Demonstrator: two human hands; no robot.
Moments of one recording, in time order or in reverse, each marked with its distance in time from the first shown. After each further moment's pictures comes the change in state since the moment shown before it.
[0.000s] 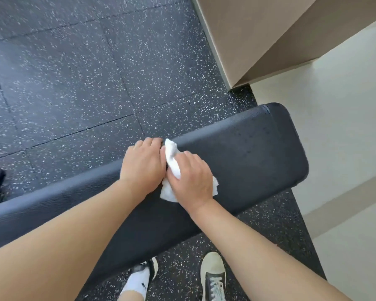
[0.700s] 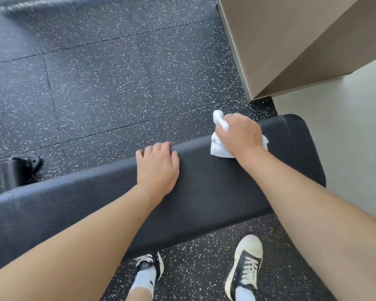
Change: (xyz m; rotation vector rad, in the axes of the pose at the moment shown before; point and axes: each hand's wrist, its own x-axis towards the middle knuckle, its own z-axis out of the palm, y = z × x) left_hand -0.026 0.011 0.003 0.022 0.100 -0.217; right_hand 0.123 0.087 -0.032 -0.373 -0.304 -0.119
